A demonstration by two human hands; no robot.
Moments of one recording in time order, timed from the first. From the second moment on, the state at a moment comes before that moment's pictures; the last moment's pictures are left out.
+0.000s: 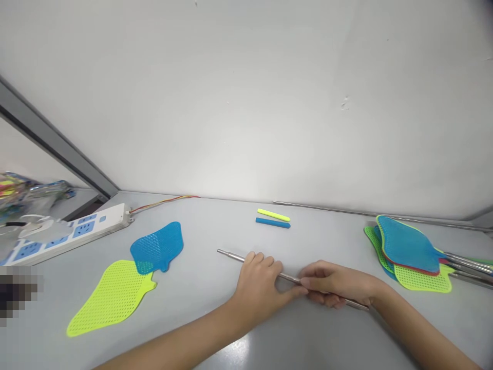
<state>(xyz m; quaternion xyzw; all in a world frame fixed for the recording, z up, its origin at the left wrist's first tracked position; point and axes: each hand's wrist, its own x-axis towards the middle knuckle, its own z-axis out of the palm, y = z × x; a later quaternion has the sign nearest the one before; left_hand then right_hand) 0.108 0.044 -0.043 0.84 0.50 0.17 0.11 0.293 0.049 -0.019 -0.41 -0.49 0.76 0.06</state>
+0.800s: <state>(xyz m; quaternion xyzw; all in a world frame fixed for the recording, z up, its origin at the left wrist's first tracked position) 0.101 0.045 -0.042 0.86 0.50 0.07 0.10 0.298 0.048 -0.023 -0.46 -0.52 0.72 0.01</state>
